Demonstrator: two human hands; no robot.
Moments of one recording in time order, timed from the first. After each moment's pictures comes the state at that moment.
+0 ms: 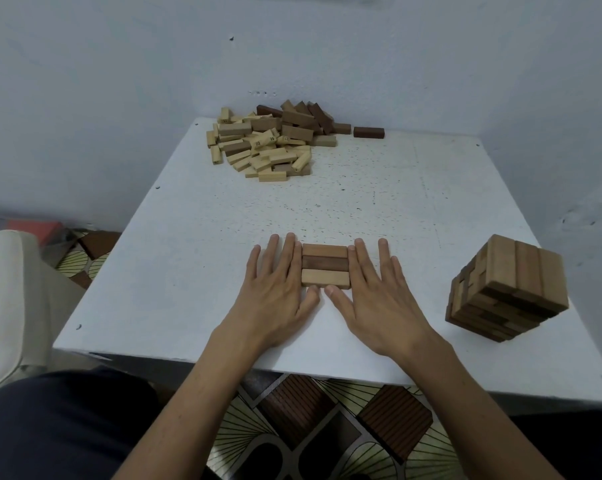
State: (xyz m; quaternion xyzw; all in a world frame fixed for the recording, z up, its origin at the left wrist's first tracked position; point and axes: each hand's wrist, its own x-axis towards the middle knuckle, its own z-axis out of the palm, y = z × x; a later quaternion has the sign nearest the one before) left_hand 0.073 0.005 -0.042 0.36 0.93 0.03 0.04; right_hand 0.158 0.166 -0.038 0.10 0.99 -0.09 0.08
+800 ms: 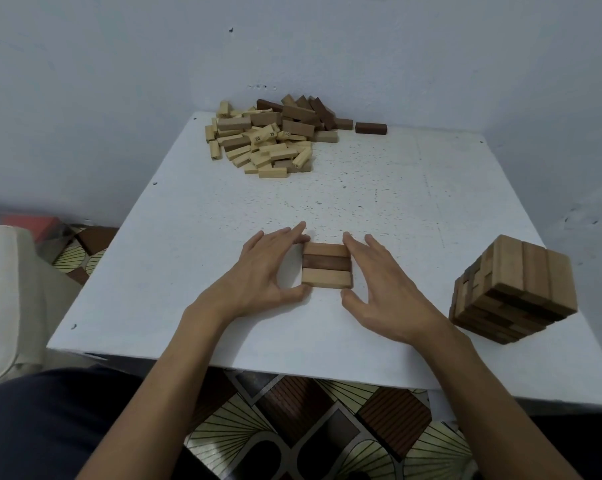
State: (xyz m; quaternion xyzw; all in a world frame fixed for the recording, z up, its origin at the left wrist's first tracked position) left_hand 0.031 -0.013 -0.036 0.43 0.85 0.29 0.10; right_hand 0.154 0.186 -0.024 0.05 0.96 -0.29 0.03
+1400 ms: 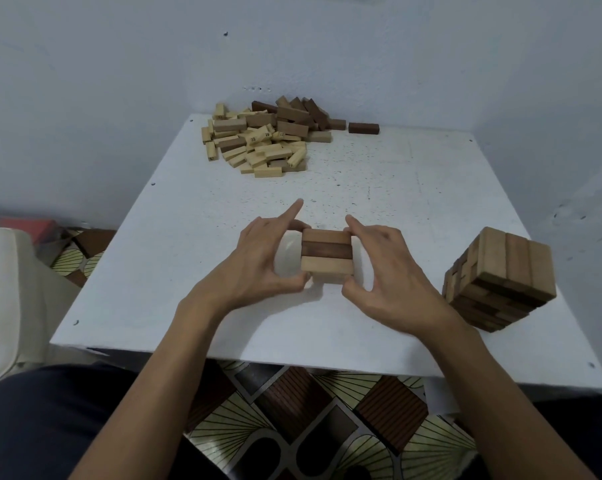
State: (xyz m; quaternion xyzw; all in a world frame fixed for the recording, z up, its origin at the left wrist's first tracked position) left_hand 0.039 -0.012 -0.006 0.43 0.84 0.33 0.10; right_hand 0.167 0.183 0.006 0.05 0.95 -0.30 -0.05
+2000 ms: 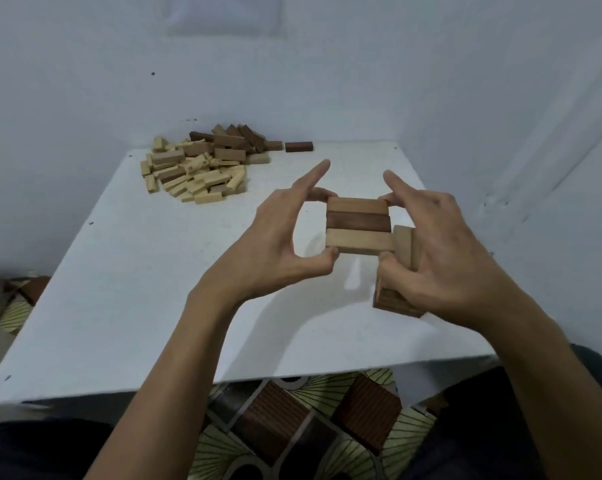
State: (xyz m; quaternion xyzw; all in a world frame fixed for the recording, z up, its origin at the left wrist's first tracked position) left_hand 0.091 0.074 0.071 0.50 0.77 0.39 0.08; right_hand 0.245 0.241 0.088 0.12 0.95 -0.25 -0.14
